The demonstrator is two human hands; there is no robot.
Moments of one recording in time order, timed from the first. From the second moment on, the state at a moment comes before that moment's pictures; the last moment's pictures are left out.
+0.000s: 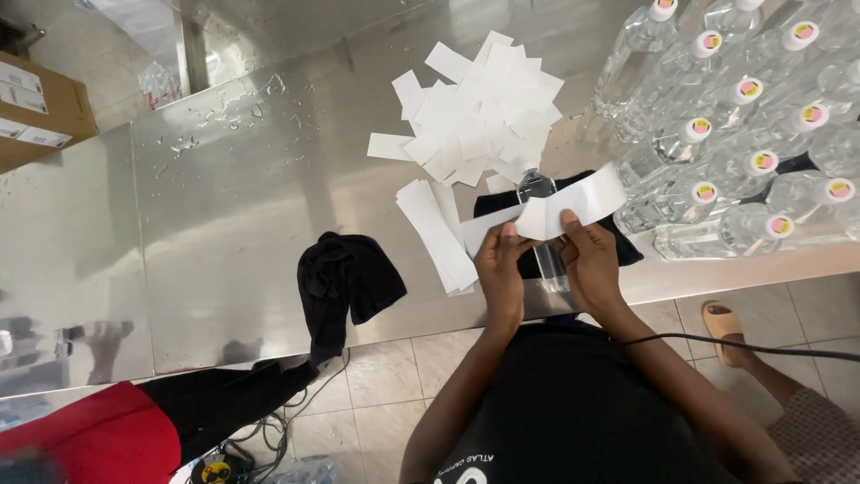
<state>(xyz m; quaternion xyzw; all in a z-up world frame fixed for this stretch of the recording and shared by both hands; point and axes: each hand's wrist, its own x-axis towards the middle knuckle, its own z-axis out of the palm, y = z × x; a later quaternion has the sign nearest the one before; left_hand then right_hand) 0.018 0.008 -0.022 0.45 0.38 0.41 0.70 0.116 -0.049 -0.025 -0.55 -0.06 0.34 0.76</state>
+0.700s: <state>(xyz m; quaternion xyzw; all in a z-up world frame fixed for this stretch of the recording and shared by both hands) 0.014 0.030 -0.028 0.32 0.40 0.29 0.81 0.125 -0.054 0.019 -0.38 0.03 0.42 0.82</state>
